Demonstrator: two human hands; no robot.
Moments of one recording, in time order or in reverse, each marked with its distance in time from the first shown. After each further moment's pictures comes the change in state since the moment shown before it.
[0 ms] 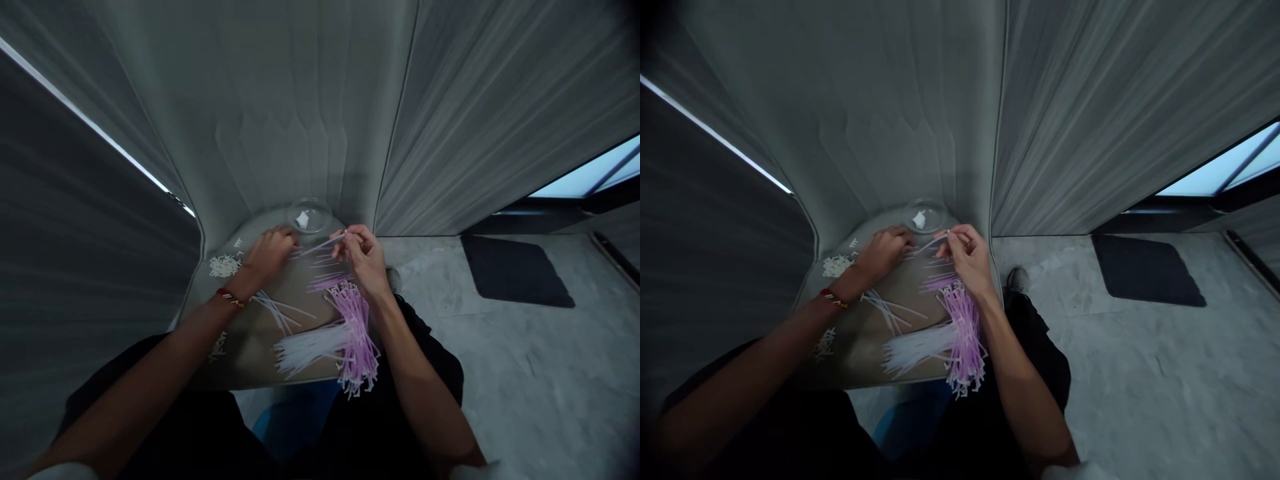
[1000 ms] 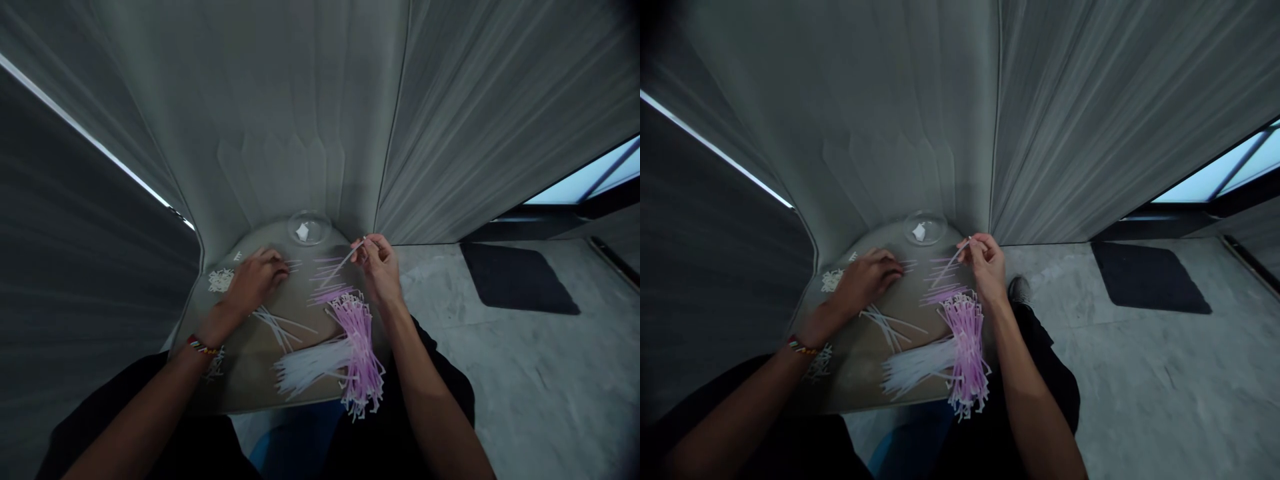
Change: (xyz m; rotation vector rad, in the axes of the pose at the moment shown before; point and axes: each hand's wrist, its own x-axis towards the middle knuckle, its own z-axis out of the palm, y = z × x) left_hand -0.047 -0.002 -0.017 0.046 0.042 0.048; right_hand 0.008 -0.002 -0.023 0.042 0.159 -0.005
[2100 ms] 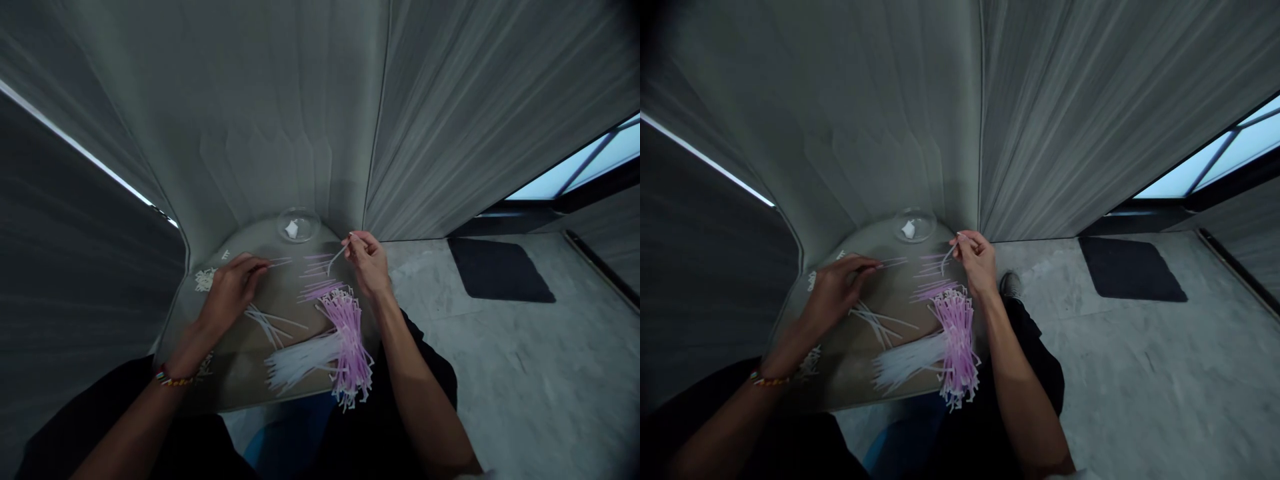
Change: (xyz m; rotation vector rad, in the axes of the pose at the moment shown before) left_hand -0.021 0.017 -0.013 -0.335 0.291 -0.108; right_hand 0.004 0.004 -0.008 -0.013 0.051 0.044
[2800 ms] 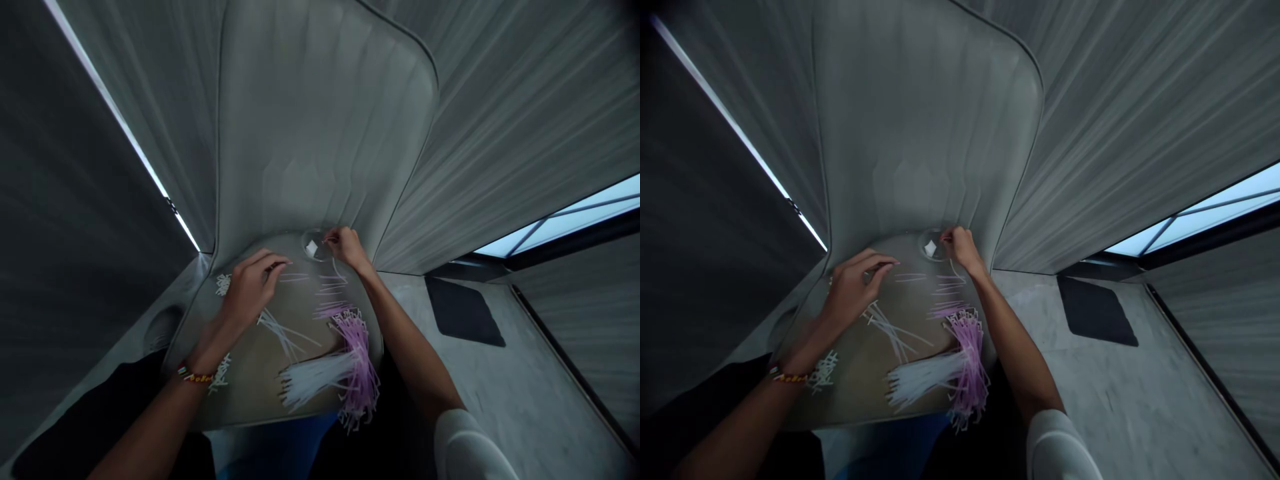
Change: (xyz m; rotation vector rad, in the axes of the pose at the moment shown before) left_hand 0.005 0.000 -0.028 -0.199 0.275 -0.016; right_hand 0.097 0.006 0.084 -1.288 -0.454 -0.254
